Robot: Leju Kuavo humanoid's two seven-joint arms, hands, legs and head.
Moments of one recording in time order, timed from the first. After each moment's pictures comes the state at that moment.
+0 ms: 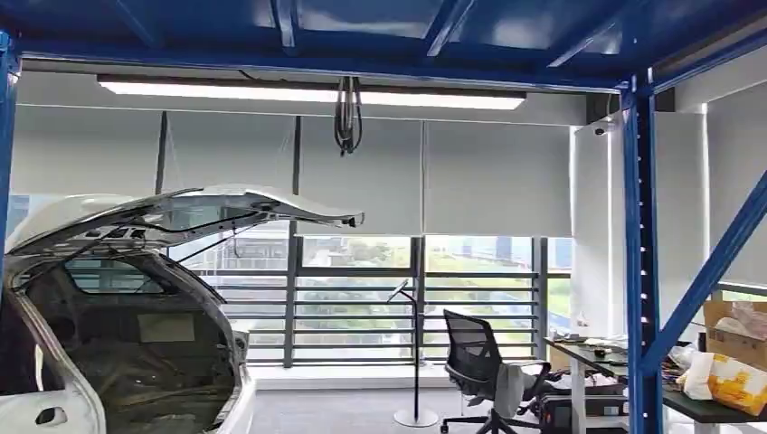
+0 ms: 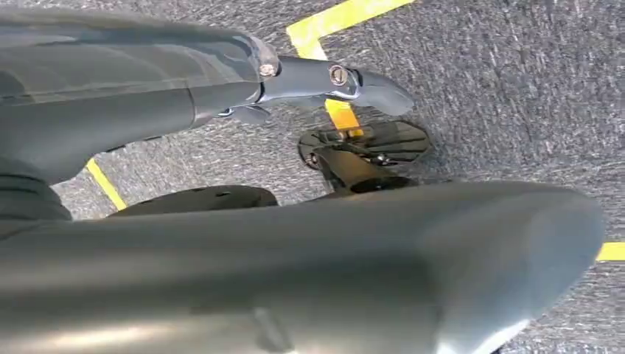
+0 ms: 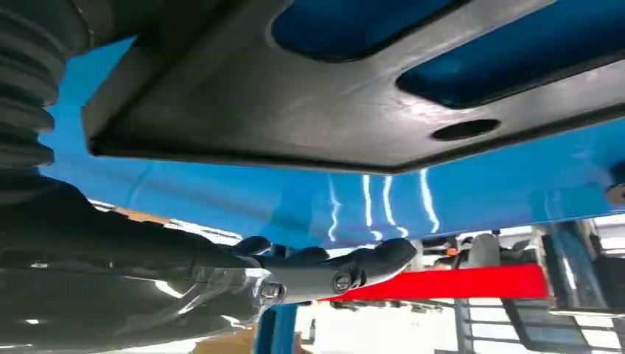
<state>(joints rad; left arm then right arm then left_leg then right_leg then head) -0.10 0.03 -0.92 -0.17 0.85 0.08 -0.29 -0.74 -0.01 0.49 -0.72 1.07 -0.16 0.15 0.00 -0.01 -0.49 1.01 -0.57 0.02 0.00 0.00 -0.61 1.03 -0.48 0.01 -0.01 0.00</state>
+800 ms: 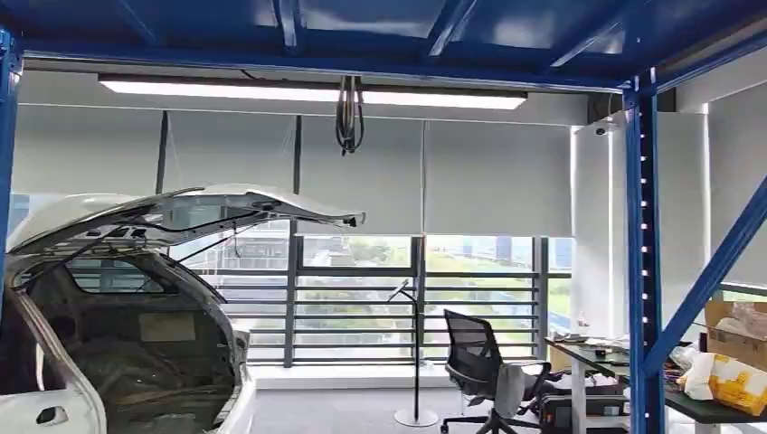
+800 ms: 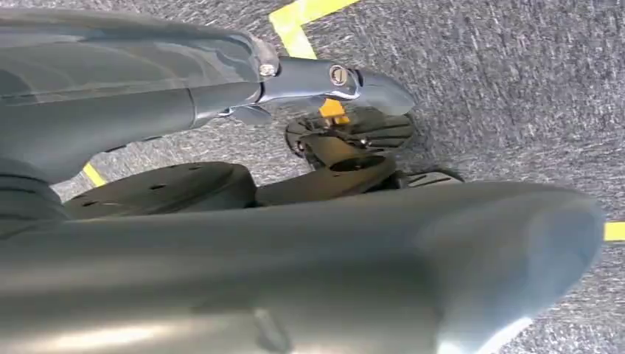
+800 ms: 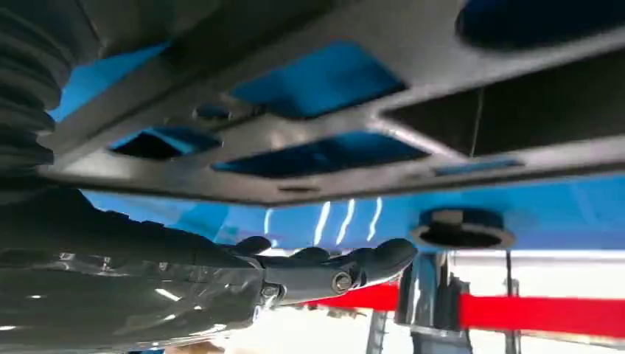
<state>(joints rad) -0.12 0.00 -0.93 -0.17 0.86 0.08 -0.29 -0.87 0.14 0.61 -0.50 1.06 -0.09 0.12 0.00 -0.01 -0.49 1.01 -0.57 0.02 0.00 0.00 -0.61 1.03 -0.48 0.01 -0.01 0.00</state>
